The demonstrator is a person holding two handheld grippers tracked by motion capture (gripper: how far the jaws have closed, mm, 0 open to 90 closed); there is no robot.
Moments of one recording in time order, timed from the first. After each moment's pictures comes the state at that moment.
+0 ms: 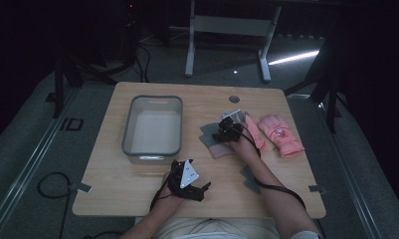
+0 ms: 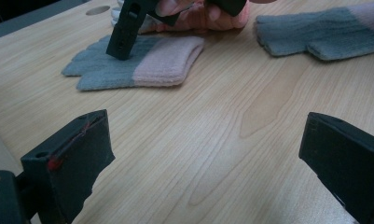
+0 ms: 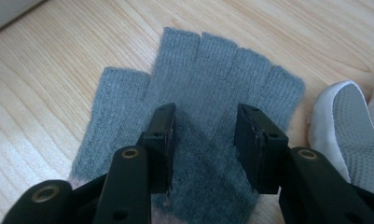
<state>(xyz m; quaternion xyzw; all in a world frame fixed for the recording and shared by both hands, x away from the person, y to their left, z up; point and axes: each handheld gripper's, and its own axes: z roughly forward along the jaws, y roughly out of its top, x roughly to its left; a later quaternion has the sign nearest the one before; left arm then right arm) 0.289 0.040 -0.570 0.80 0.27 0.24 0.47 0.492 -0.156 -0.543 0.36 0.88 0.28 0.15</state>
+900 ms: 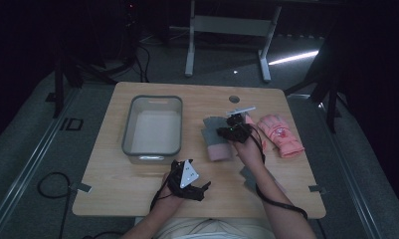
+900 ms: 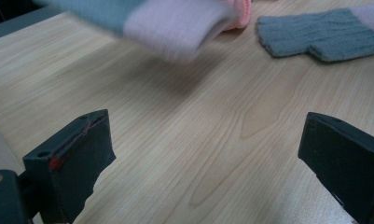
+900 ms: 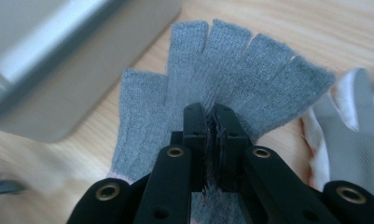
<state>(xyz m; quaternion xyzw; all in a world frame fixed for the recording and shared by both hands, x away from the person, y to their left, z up) 0.289 0.040 -0.570 0.80 0.27 0.24 0.47 0.432 -0.162 -0.470 0.43 0.82 0.35 0.13</state>
